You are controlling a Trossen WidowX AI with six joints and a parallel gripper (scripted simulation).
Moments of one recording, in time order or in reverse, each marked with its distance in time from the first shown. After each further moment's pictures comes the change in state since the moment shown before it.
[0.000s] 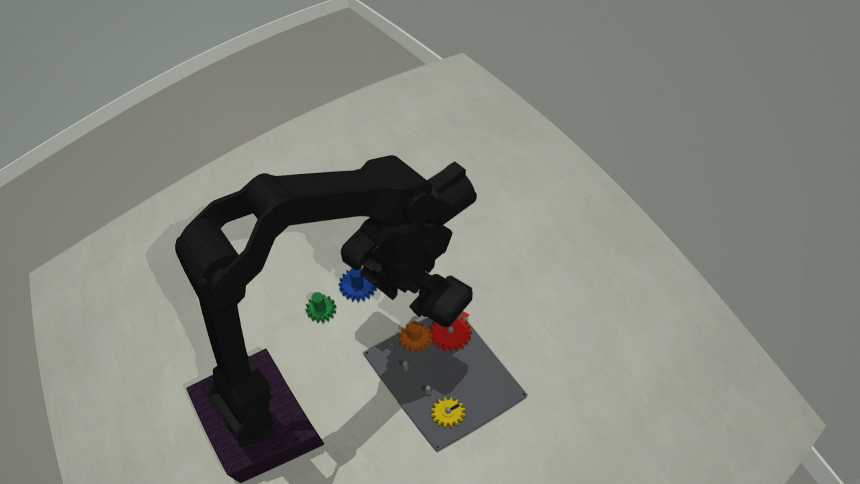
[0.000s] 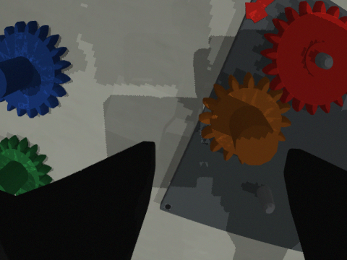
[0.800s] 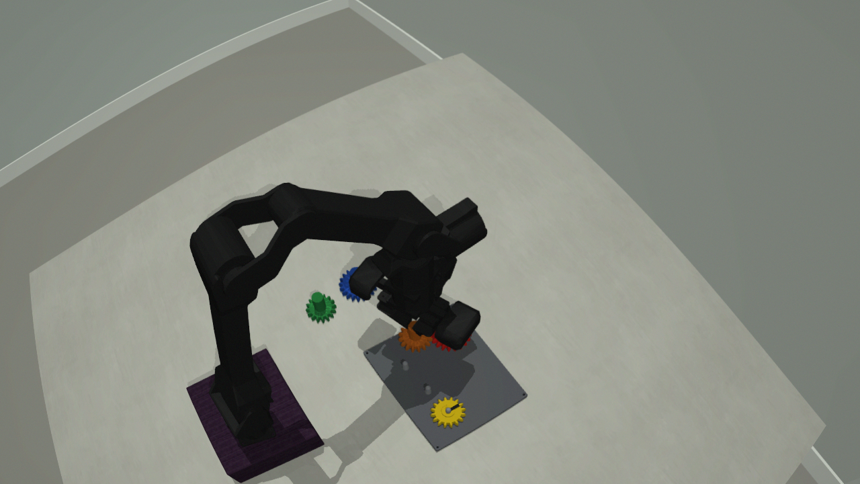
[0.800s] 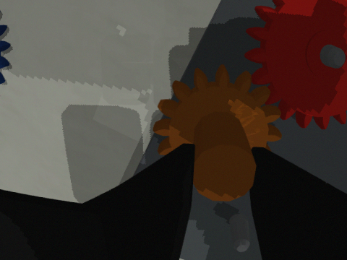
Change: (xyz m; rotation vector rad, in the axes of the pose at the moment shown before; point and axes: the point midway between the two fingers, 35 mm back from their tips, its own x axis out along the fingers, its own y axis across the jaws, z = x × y) arm 0.041 -0.019 -0.009 -0.076 0.006 0.003
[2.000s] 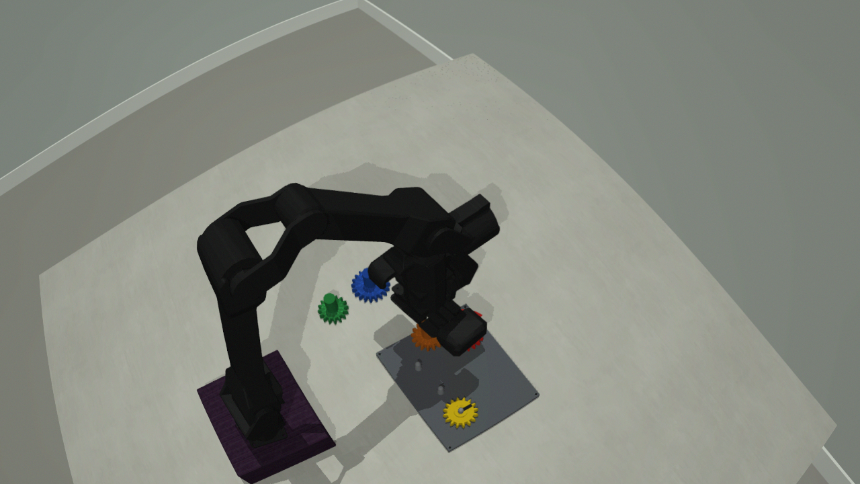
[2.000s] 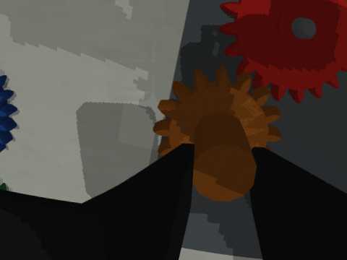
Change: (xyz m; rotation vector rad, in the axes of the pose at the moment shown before) arm -0.007 0.000 0.000 0.249 -0.001 -0.002
